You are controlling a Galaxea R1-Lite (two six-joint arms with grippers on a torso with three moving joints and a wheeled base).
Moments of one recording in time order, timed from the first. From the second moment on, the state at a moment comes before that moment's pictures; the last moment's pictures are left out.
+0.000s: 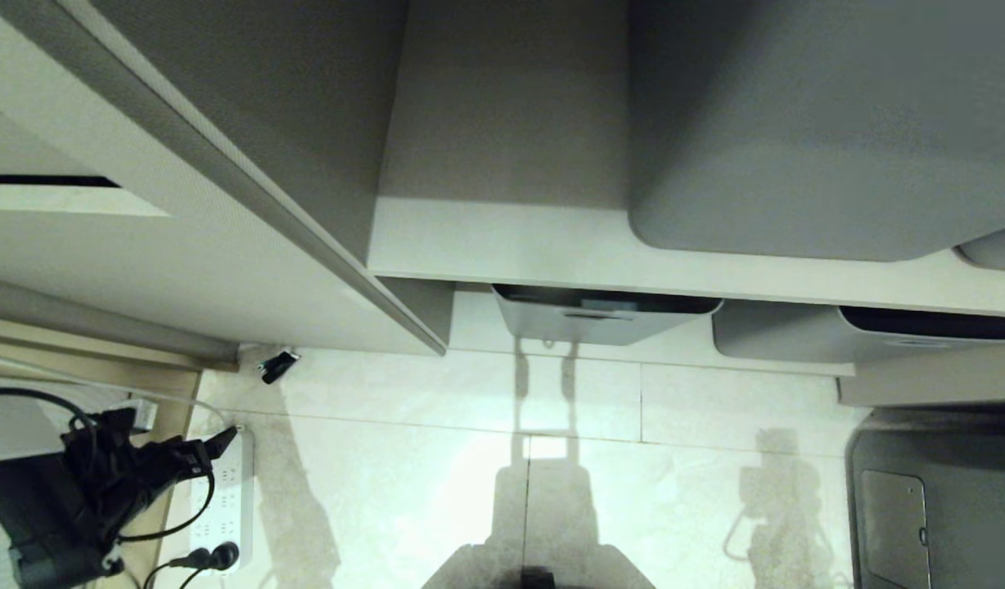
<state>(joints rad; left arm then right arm) 0.46 2.55 -0.75 -1.48 -0.42 0.02 0.00 0.00 0.00 -0.01 -0.05 0.06</state>
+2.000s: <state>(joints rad) 0.35 2.89 -1.39 -1.52 -0.55 0.12 0.00 0.00 0.00 -0.01 -0.05 0.06</state>
